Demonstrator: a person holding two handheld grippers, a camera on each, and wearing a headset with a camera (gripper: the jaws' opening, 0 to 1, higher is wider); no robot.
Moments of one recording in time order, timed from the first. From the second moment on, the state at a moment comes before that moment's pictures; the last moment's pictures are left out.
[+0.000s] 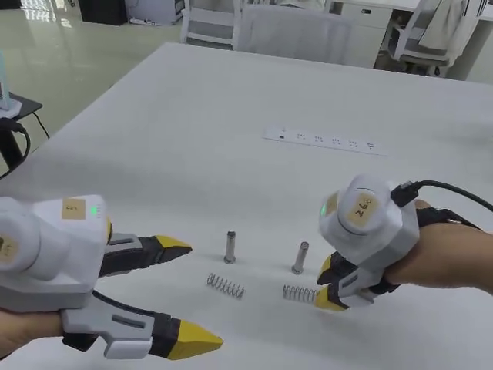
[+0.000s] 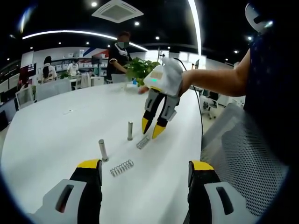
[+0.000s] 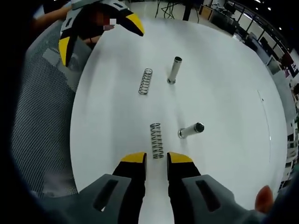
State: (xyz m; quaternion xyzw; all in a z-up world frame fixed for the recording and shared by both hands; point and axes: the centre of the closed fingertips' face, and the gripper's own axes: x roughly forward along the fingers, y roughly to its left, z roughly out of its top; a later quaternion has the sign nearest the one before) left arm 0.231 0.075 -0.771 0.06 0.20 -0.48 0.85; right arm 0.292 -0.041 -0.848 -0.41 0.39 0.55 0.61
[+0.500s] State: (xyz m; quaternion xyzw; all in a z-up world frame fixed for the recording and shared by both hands) left arm 0.233 0.076 -0.771 0.06 0.20 -0.48 0.85; right arm 0.294 -0.039 -0.860 -0.42 0.39 0.56 0.60
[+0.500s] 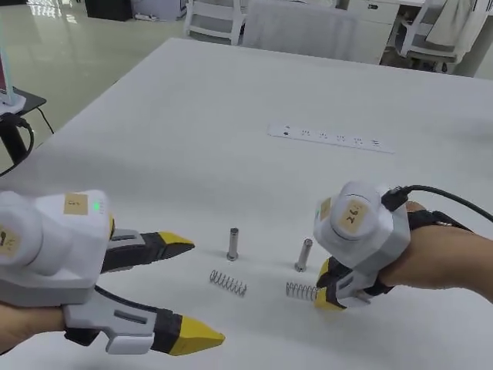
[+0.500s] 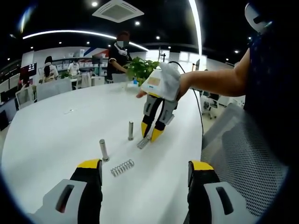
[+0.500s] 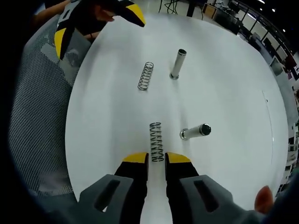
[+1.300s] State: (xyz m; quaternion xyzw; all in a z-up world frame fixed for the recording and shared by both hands) left arm 0.232 0.073 -0.767 0.07 0.20 -0.48 0.85; right arm 0.284 -0.034 -0.840 -0.41 0.39 0.56 0.60
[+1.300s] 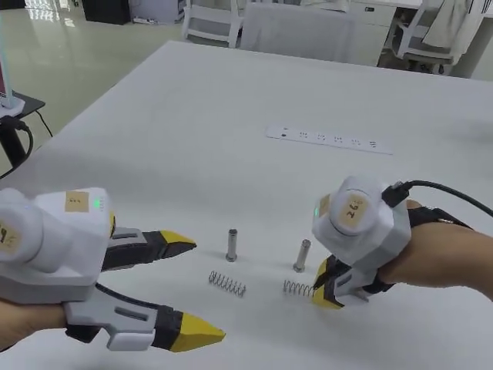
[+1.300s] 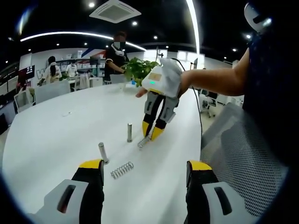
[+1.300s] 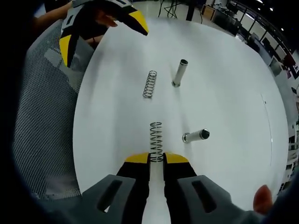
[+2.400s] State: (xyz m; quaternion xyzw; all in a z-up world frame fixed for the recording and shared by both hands) left arm 0.236 0.034 -0.728 0.12 0.16 -0.54 0.82; right arm 0.255 -0.005 -0.755 -0.43 0.33 0.59 0.60
